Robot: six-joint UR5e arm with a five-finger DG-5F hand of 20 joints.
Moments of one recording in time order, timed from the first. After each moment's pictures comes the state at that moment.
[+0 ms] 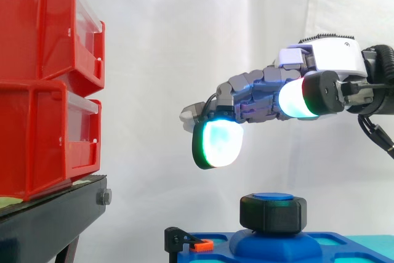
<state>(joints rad) -0.10 -2.24 -1.13 -2.89 -1.93 -1.23</state>
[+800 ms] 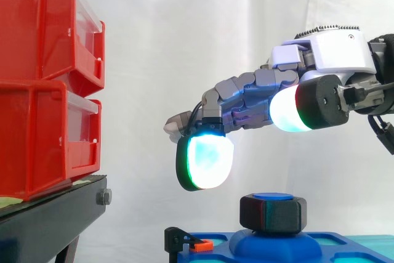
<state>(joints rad) 0.00 -2.24 -1.12 -2.95 -1.79 -1.26</state>
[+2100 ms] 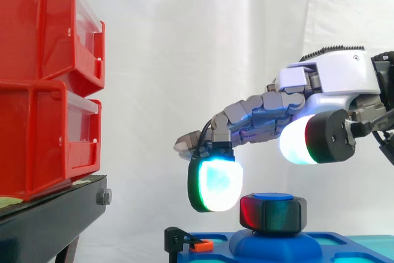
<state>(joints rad) -0.02 -2.24 -1.16 -2.94 -1.81 -1.32</state>
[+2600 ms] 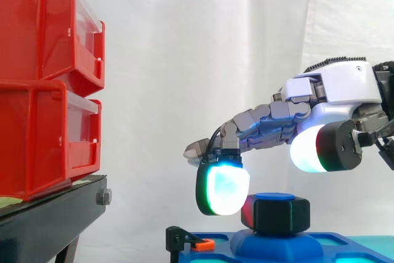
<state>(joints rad) -0.06 -2.24 -1.17 -2.93 -1.87 -1.32</state>
